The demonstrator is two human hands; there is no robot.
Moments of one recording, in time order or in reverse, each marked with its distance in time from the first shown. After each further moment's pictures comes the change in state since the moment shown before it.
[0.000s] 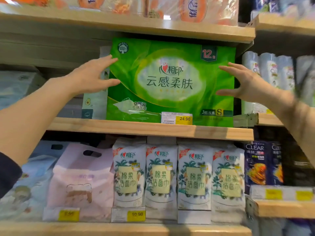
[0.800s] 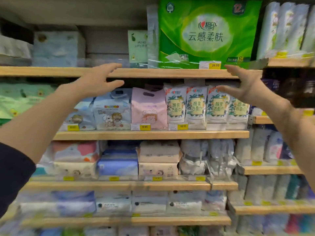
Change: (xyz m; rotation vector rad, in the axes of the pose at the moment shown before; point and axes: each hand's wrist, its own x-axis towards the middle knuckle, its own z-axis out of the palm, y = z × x) left_hand -0.237 -0.041 -0.128 -0.069 -0.301 -0.116; right_hand -0.179 -0.233 -0.024 0.238 -0.128 0.227
